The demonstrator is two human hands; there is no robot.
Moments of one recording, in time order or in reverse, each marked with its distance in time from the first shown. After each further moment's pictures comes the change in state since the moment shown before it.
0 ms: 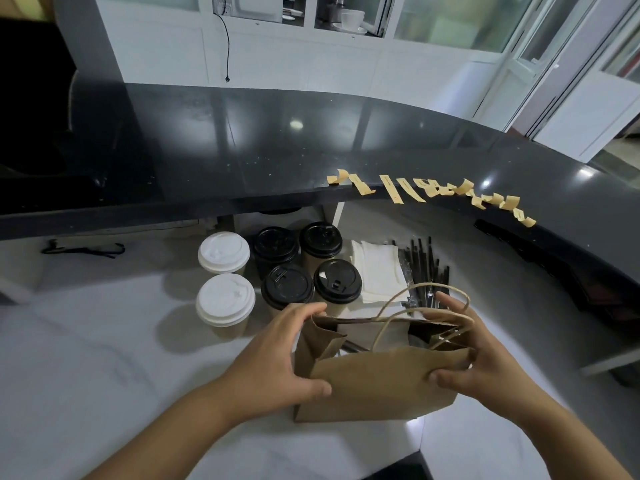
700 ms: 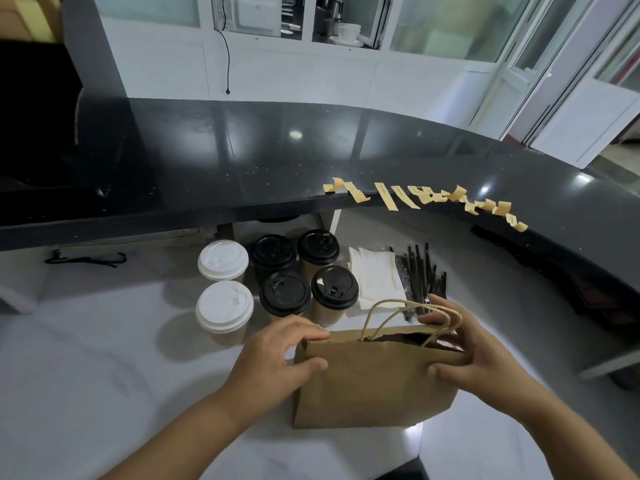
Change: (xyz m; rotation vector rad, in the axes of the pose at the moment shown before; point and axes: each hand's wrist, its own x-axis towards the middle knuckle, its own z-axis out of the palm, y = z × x) left_hand 0.005 -0.007 0.014 -0.158 0.241 0.080; right_hand 0.000 -0.012 -0.010 -0.042 -0.021 -0.010
